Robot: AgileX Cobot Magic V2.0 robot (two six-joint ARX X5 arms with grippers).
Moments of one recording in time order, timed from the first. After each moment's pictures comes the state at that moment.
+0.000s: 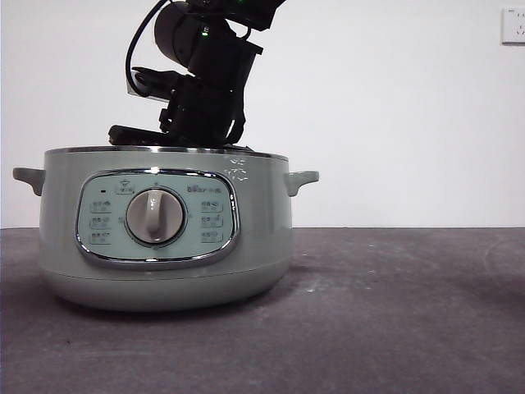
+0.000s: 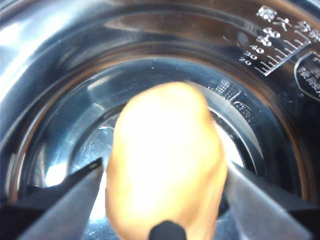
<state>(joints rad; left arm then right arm) -0.48 0.72 1.30 -0.90 -0.18 -0.01 0.81 2.21 1.93 -0.74 -0.03 -0.06</state>
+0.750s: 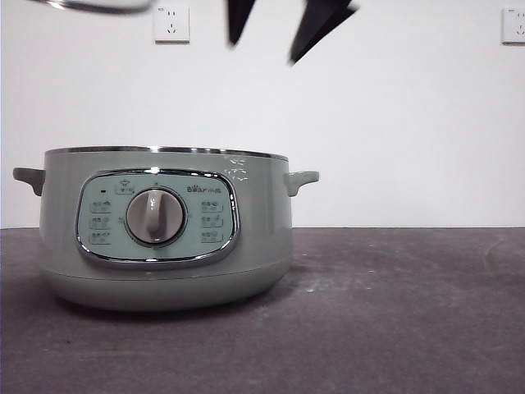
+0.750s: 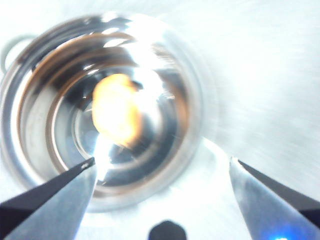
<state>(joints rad) -0.48 0.98 1.30 -0.80 -0.19 -0.01 0.71 1.74 1.93 -1.08 0.03 -0.05</state>
